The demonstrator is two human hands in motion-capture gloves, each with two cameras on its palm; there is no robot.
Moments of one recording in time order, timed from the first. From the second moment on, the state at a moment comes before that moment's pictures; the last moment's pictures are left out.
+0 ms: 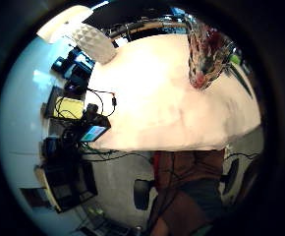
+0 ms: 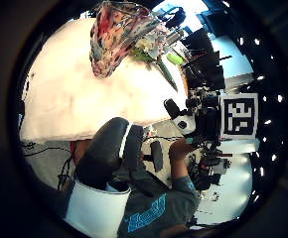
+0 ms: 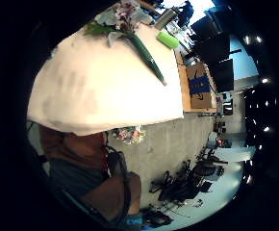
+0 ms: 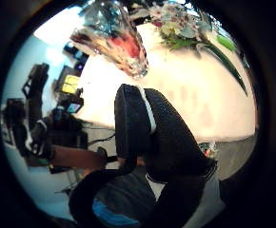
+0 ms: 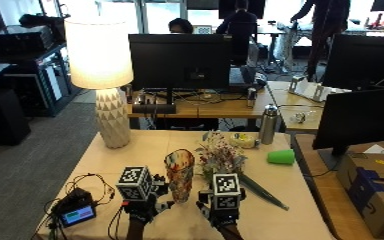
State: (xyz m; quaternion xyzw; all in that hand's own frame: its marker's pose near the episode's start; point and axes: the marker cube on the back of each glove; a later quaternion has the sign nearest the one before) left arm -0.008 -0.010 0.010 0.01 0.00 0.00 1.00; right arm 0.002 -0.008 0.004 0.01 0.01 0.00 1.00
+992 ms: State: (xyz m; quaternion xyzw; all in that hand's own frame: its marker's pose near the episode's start) left arm -0.014 -0.013 0.018 -0.01 0.01 0.00 1.00; right arm 0.025 -0.020 0.012 0.03 0.00 -0.01 1.00
